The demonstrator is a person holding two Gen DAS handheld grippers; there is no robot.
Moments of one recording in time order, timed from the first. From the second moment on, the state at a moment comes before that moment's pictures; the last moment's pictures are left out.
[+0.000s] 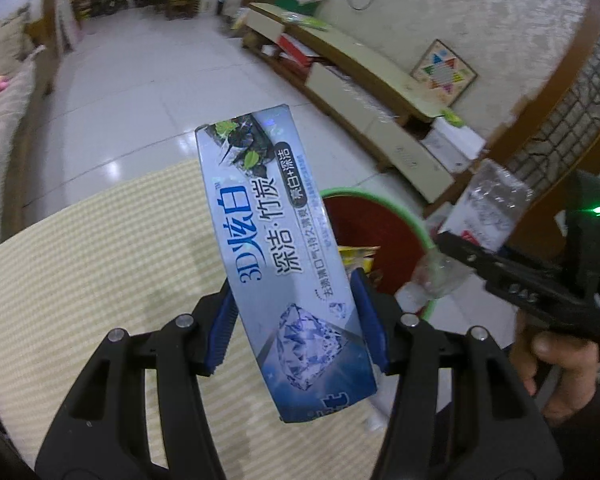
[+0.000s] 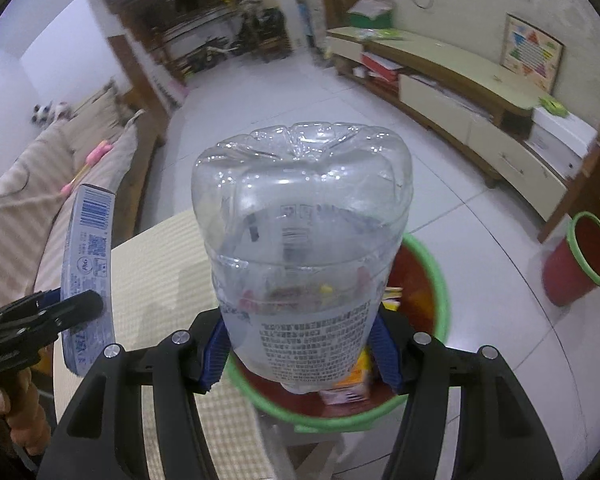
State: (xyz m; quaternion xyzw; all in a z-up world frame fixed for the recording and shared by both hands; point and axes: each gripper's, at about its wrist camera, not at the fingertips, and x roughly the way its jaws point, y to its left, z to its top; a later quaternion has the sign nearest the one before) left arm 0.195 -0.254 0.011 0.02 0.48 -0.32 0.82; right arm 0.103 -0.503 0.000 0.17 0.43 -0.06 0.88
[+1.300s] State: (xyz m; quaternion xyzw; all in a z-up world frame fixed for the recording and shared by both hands) left arm 0.161 -0.205 0.033 0.01 0.41 -0.23 0.88; right arm 0.091 -0.452 -0.004 0.14 0.42 -0.06 0.90
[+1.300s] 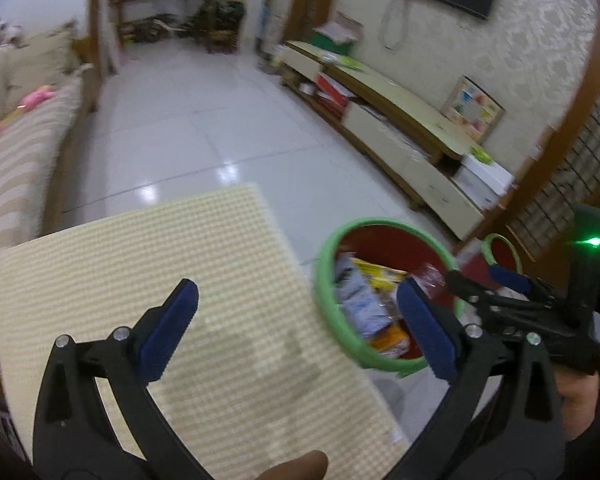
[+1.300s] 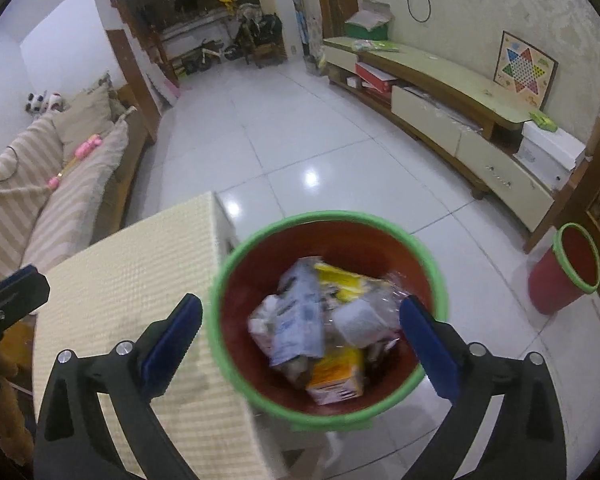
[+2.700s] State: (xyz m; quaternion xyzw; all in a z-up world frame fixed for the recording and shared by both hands) left arm 0.028 -0.010 -0.011 -0.02 0.31 -0.02 0.95; right arm 0.011 -0.239 -0.012 -0.01 0.33 -0.01 0.94
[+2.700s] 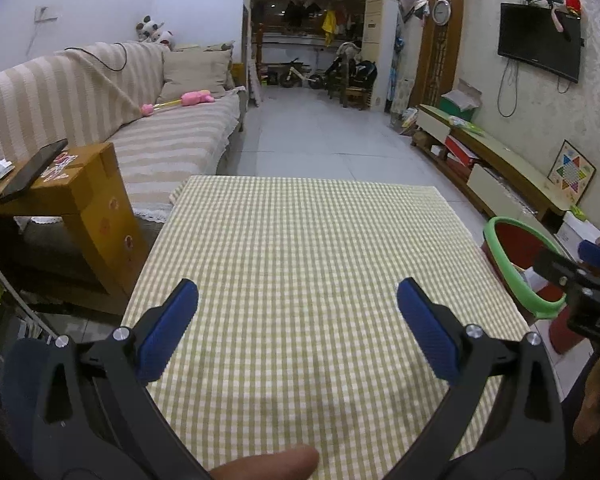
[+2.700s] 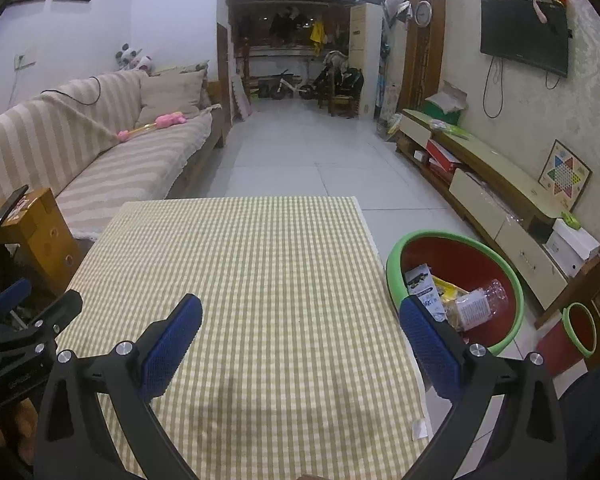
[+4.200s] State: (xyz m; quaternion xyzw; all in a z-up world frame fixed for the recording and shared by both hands) left arm 0.023 -0.006 -0.012 -0.01 0.30 -0.01 0.96; right arm 0.010 -0.236 -0.020 -0.01 0.33 0.01 0.94
